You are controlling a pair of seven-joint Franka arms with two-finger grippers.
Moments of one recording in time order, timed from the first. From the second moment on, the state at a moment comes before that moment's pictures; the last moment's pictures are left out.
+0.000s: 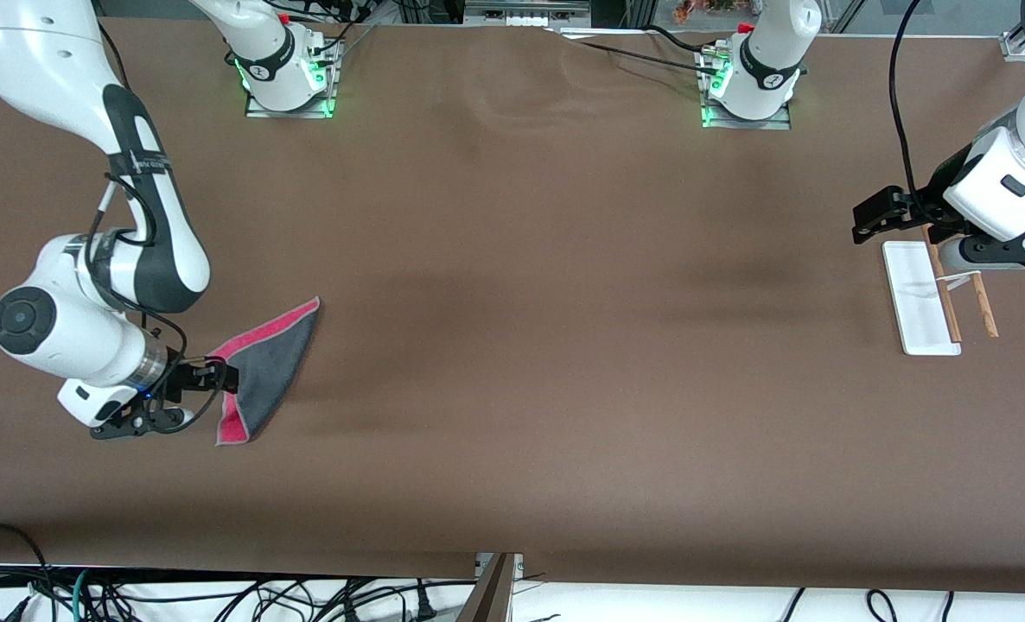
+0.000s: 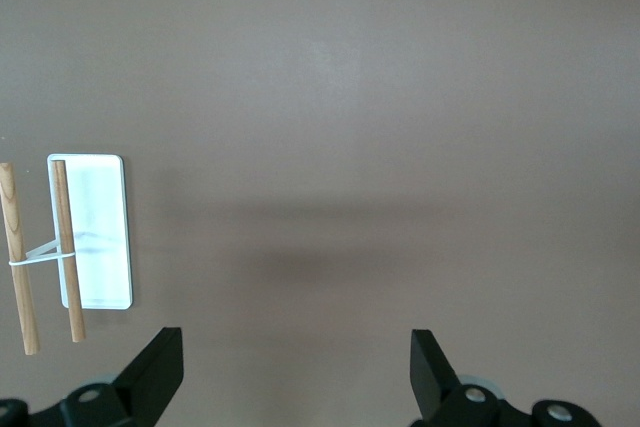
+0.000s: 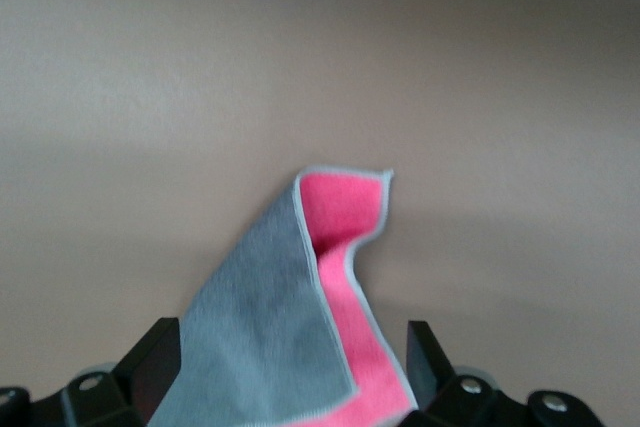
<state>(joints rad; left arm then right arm) -0.02 0.10 -0.07 -1.50 0.00 1.53 -0.13 0.02 0.65 0.03 -1.51 -0.01 2.25 -0.14</state>
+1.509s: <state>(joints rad) -0.02 0.10 -0.07 -1.50 0.00 1.53 -0.13 0.06 0.82 0.03 -1.52 0.00 2.48 -0.14</state>
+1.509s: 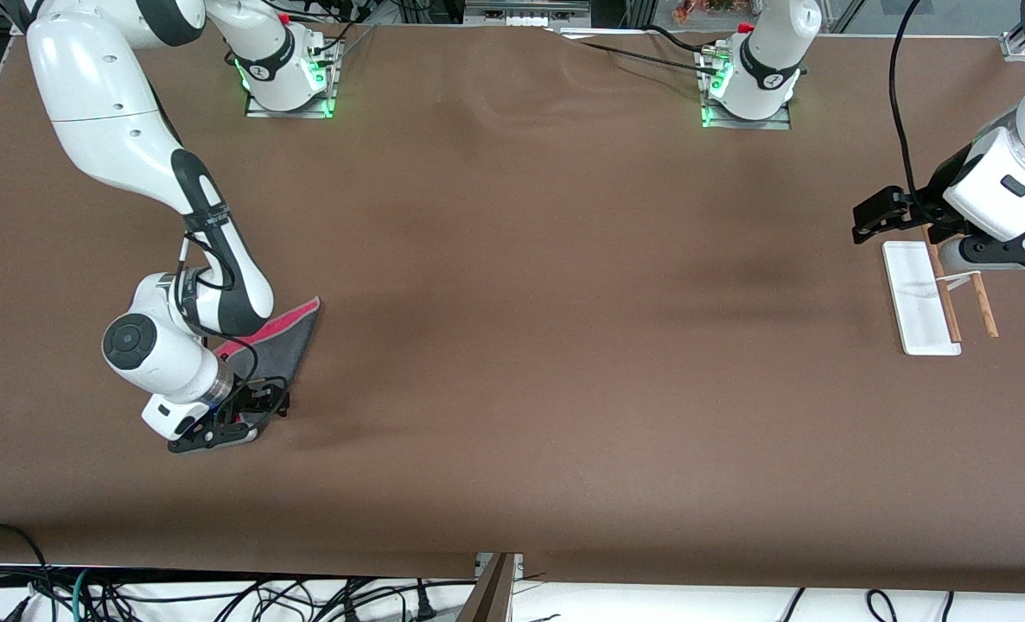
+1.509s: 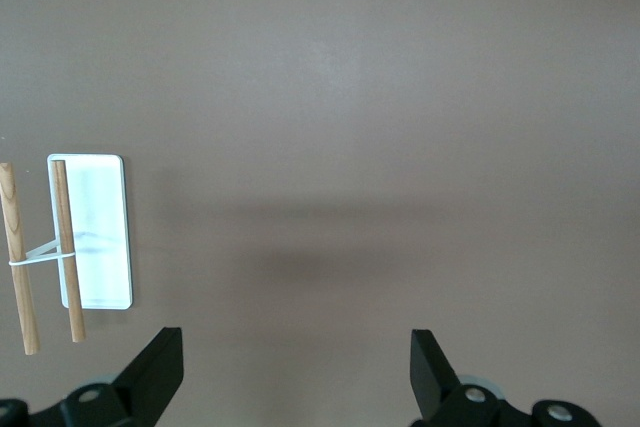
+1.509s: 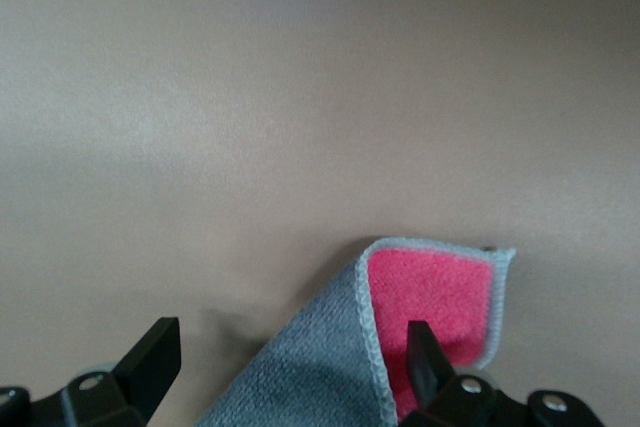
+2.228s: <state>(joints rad) -0.02 0.10 -0.07 -1.50 0.00 1.53 -0.13 0.05 0.80 0.04 -1.50 0.04 2.34 -0.14</state>
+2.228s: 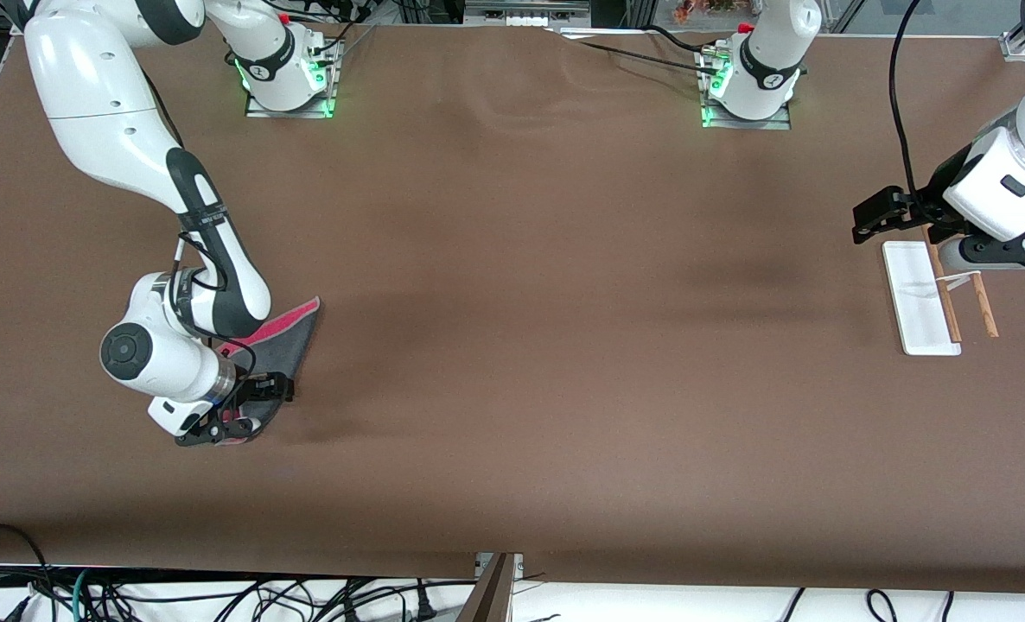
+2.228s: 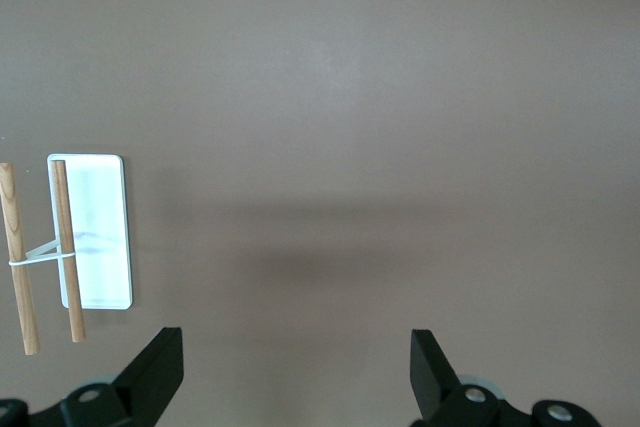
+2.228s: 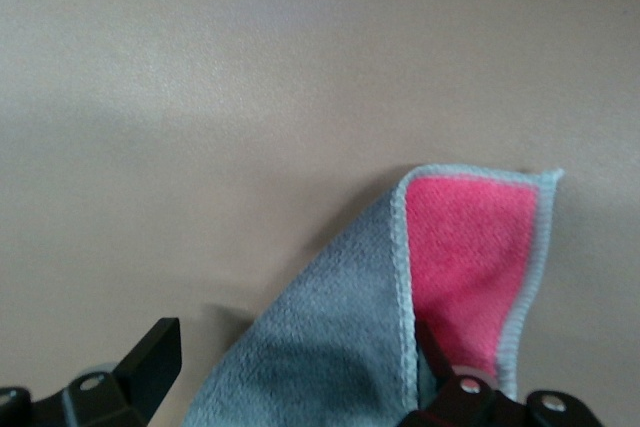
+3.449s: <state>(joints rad) -0.02 0.10 -0.07 -1.50 0.00 1.53 -0.13 0.04 0.73 0.04 -1.49 0.05 2.23 -0.14</state>
